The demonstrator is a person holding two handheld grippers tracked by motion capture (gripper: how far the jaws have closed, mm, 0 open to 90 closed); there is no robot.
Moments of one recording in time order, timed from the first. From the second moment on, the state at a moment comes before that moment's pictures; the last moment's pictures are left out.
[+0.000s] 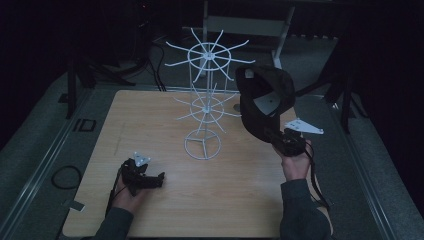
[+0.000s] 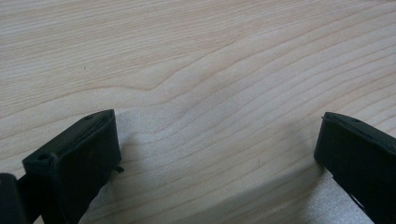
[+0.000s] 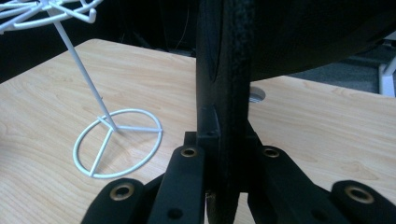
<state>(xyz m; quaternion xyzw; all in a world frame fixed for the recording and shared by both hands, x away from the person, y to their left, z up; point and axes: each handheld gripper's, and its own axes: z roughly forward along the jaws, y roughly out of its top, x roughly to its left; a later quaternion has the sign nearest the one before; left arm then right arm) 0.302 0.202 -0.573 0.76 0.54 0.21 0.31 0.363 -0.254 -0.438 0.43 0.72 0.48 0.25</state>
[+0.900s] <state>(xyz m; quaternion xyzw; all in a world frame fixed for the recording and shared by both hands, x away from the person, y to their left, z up) 0.302 0.202 -0.572 0.76 0.54 0.21 0.31 0.363 -0.252 -0.422 0.43 0.71 0.50 0.26</state>
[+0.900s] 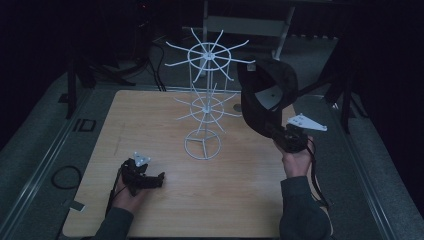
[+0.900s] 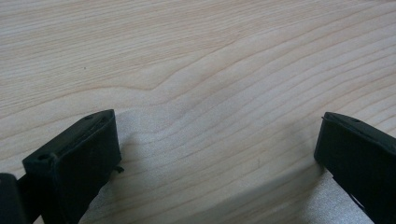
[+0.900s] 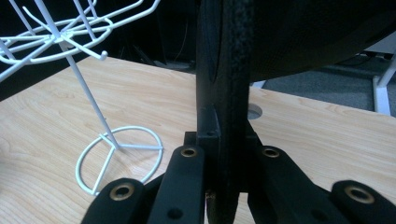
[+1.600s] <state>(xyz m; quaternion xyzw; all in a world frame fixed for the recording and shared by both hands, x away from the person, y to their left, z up) 0.302 0.202 -0.573 0.76 0.54 0.21 0.31 0.359 -0.251 -0.410 0.43 0.71 0.50 0.26</state>
